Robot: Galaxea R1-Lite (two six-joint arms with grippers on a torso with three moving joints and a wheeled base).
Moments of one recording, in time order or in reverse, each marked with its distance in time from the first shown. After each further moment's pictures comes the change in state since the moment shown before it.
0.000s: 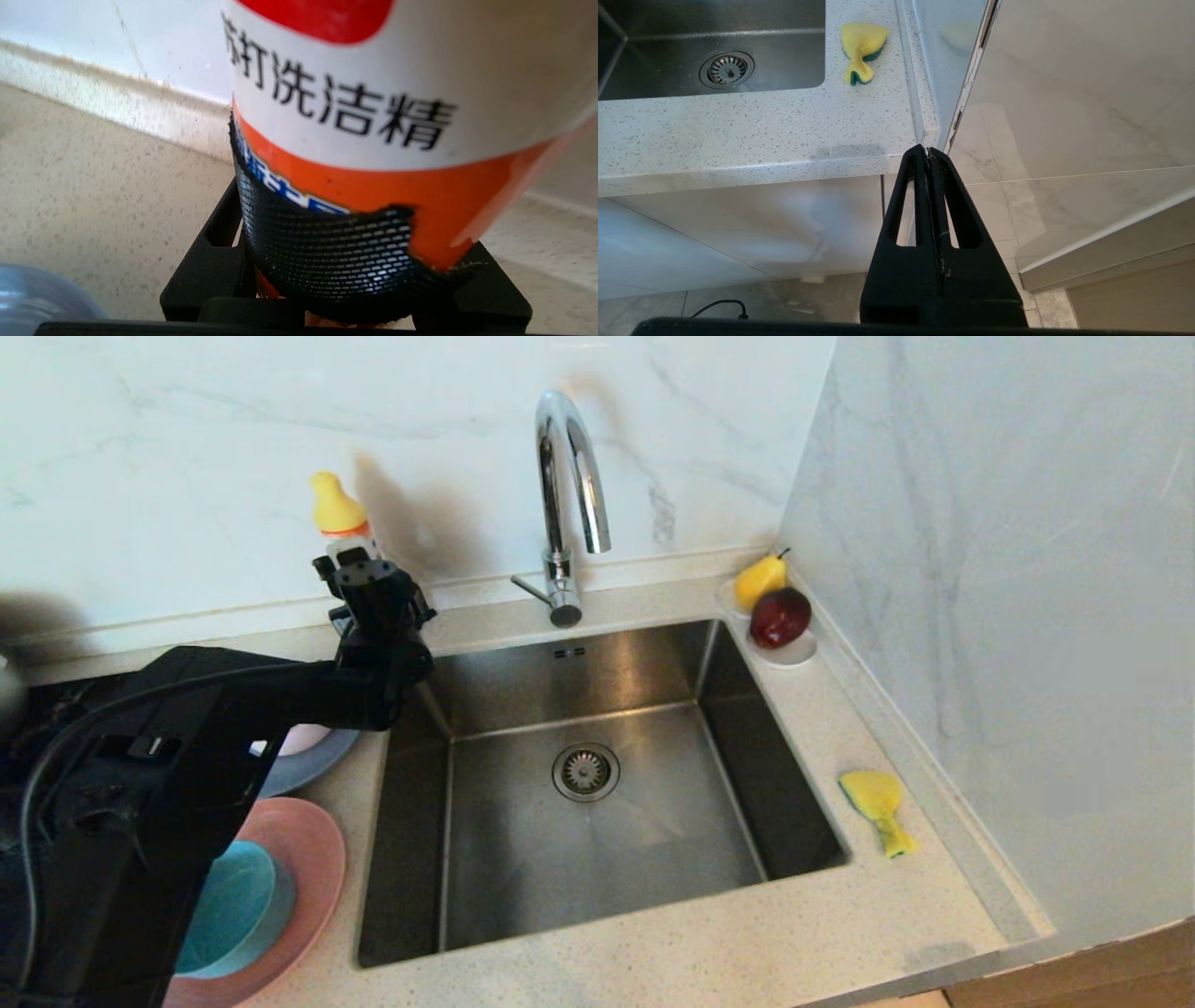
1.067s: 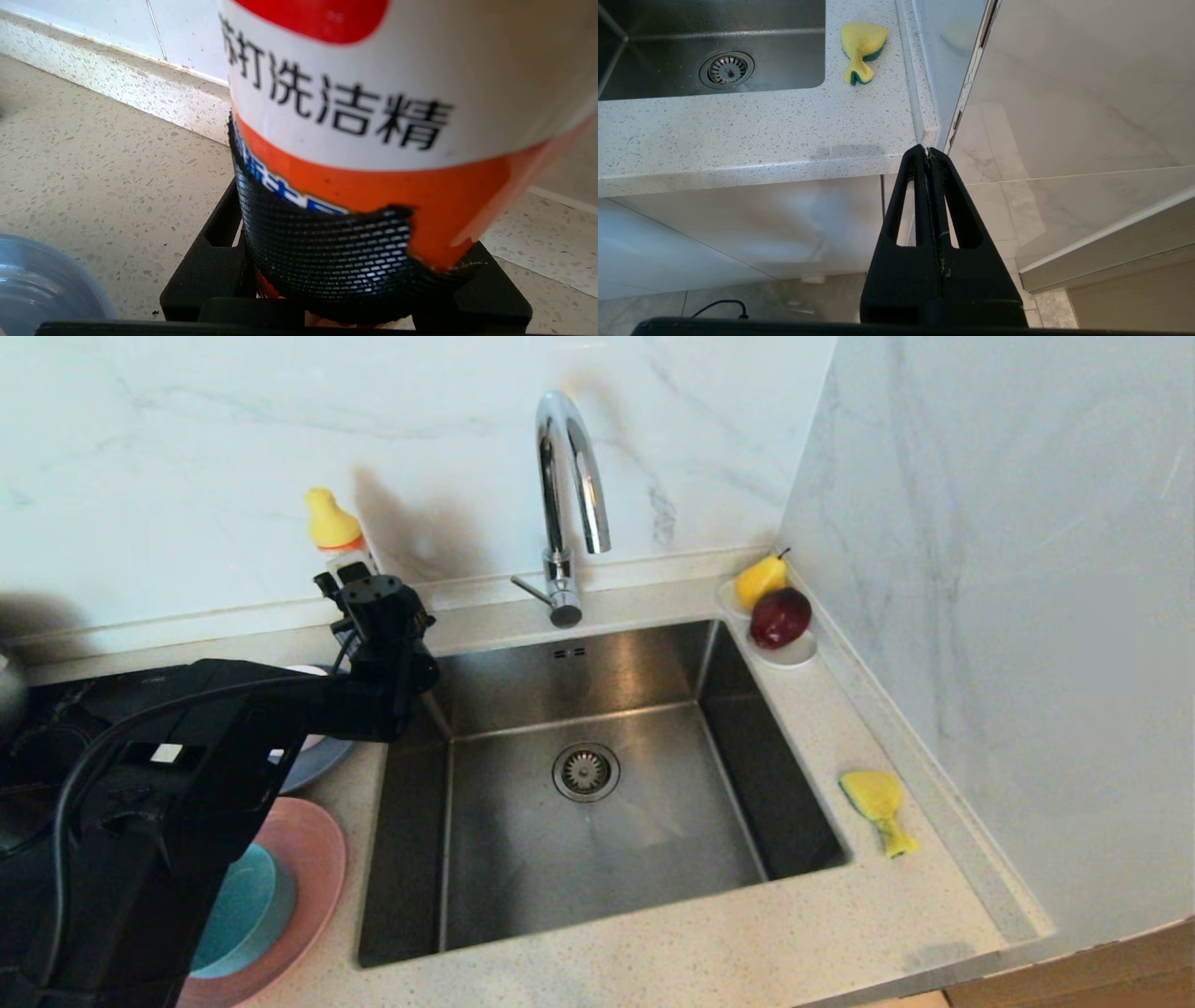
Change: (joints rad) left arm 0.000 0.048 -0.007 -0.076 0.055 -0.011; right arm 0.000 0.000 0.000 0.000 0.000 0.000
